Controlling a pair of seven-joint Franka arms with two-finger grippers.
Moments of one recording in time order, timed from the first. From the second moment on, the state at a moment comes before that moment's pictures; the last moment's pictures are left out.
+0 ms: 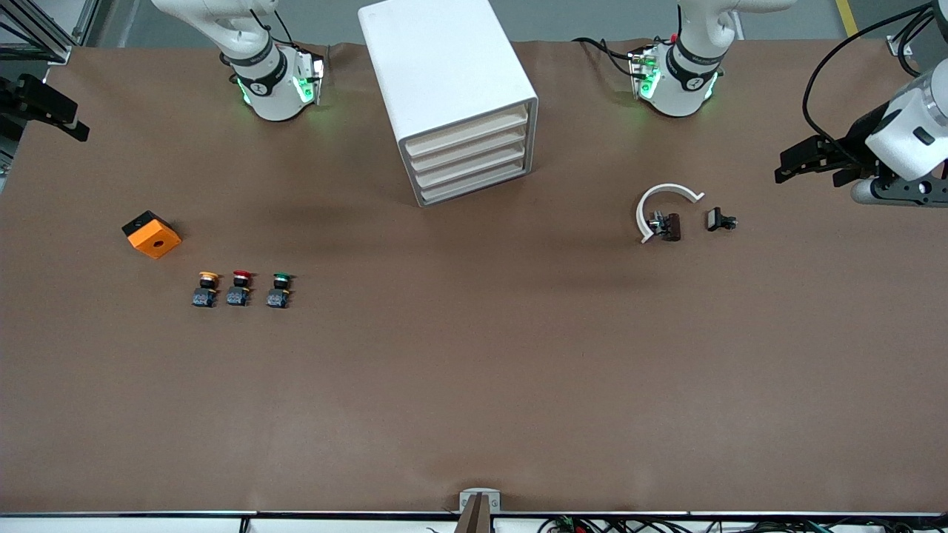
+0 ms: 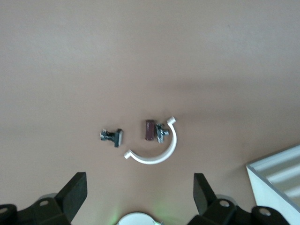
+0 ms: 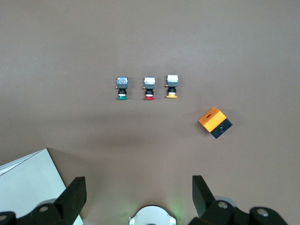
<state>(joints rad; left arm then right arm) -0.11 -0.12 0.09 -1.82 -0.07 1.61 0.02 -0.01 -0.14 -0.07 -1.57 0.03 1.37 -0.03</state>
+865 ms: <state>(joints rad) -0.11 -0.24 0.07 -1.85 -0.04 1.62 -0.02 -0.02 -0.15 -0.09 -1.58 0.03 1.37 -0.03</state>
